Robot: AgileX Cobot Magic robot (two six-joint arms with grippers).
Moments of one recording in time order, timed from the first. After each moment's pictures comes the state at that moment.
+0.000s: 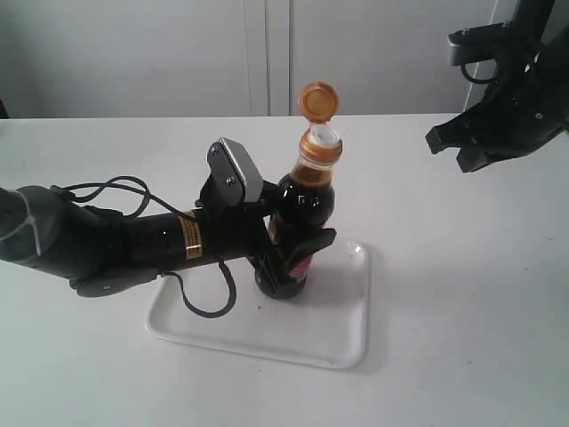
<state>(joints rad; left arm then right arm) -0.60 1.97 -0.90 0.74 -0.97 -0.27 0.11 1.63 -1.28 0.16 0.82 -0.28</state>
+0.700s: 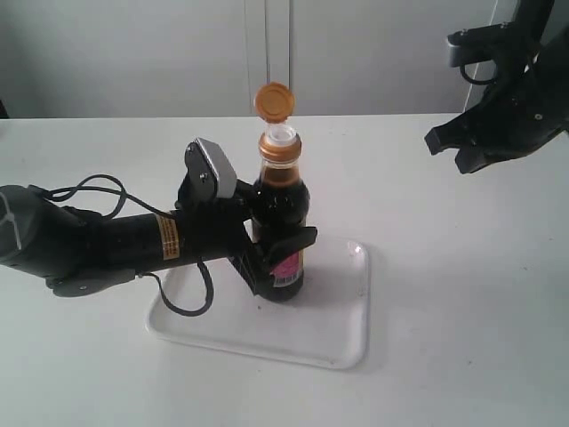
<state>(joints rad) -0.52 1.97 -0.87 0.81 -1.03 -0.35 0.11 1.63 -1.28 0.17 0.83 -0.30</state>
